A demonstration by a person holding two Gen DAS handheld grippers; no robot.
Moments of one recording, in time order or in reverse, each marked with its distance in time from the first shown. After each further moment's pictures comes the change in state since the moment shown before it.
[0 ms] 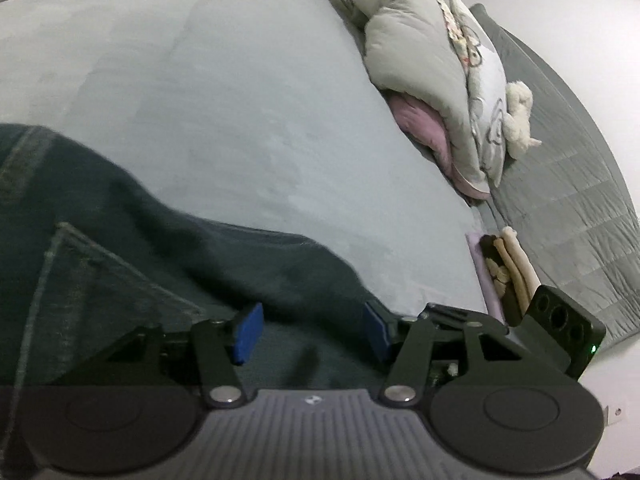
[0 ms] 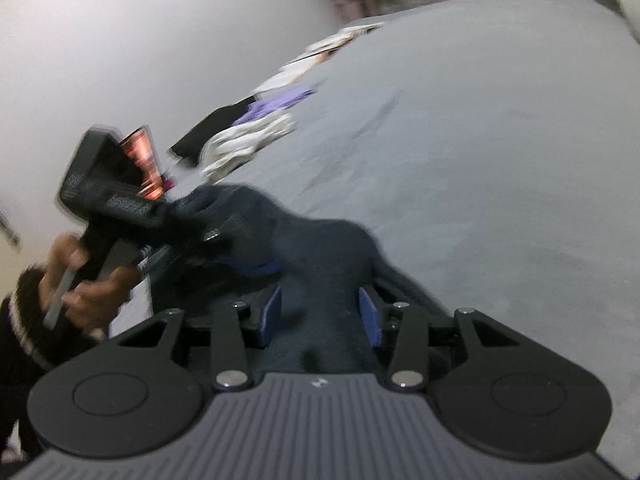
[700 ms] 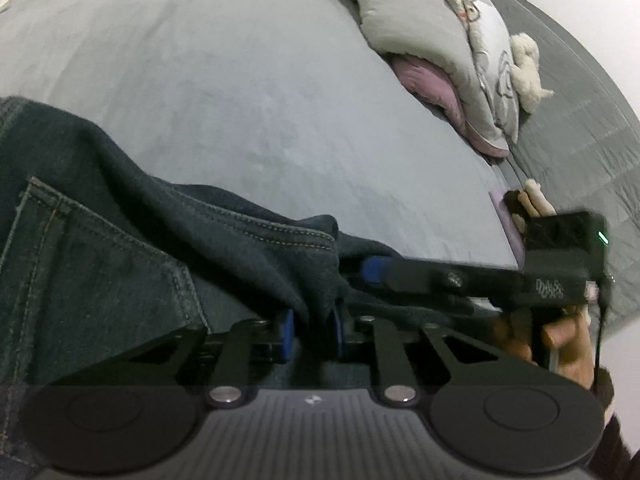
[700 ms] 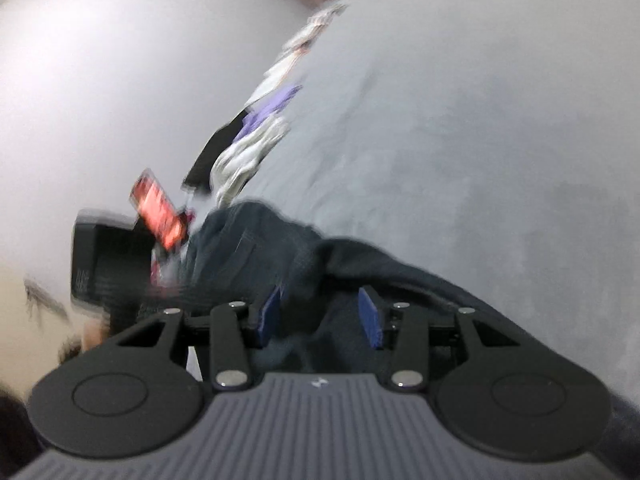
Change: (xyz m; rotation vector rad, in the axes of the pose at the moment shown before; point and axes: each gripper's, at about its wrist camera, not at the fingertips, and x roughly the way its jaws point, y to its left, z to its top) left arm 0.007 -0.009 -0.030 0.125 0.040 0.115; right arm 0.007 -0.048 -0.004 0.413 0.013 0.111
